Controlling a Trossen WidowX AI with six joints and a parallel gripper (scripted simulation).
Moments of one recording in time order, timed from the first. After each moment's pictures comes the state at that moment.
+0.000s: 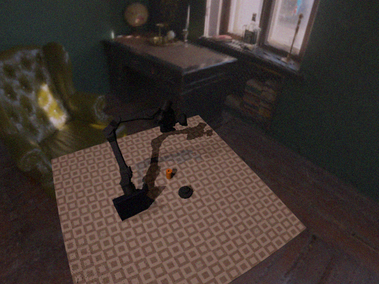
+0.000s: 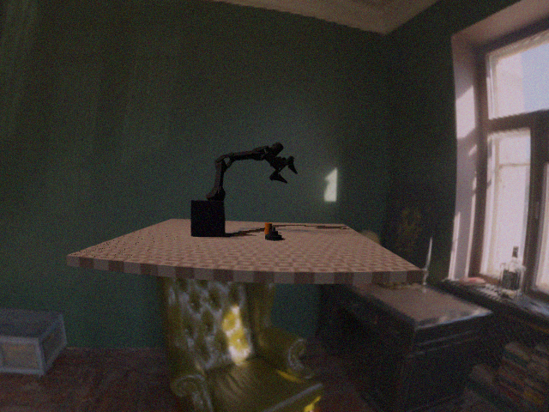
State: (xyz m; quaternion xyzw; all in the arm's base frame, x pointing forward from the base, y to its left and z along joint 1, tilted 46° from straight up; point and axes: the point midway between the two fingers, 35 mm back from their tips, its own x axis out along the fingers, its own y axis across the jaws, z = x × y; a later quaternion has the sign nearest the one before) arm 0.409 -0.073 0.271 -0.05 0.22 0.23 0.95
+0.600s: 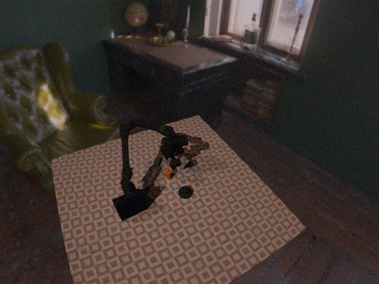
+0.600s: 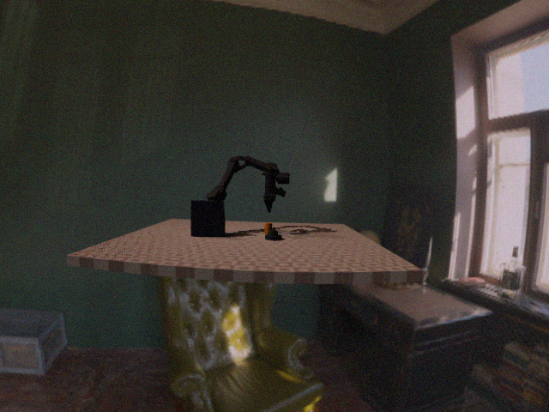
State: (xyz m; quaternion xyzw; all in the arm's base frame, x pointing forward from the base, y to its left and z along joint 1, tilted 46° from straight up) arm 0.315 0.006 0.087 0.34 0.64 0.21 0.66
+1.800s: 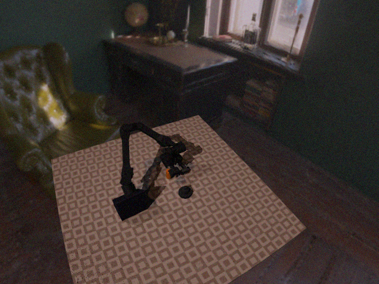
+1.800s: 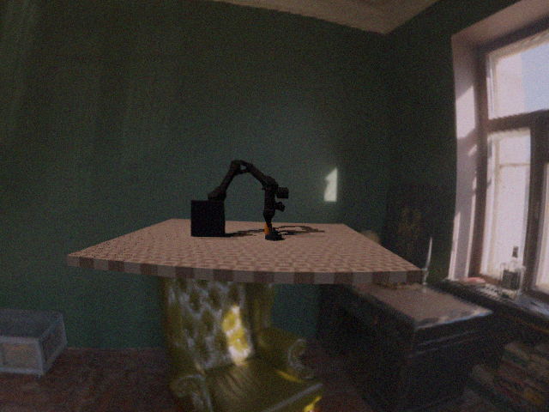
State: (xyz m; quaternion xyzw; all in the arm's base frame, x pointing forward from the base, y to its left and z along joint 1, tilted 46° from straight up) arm 0.320 0.069 0.033 0.33 0.64 0.21 0.66
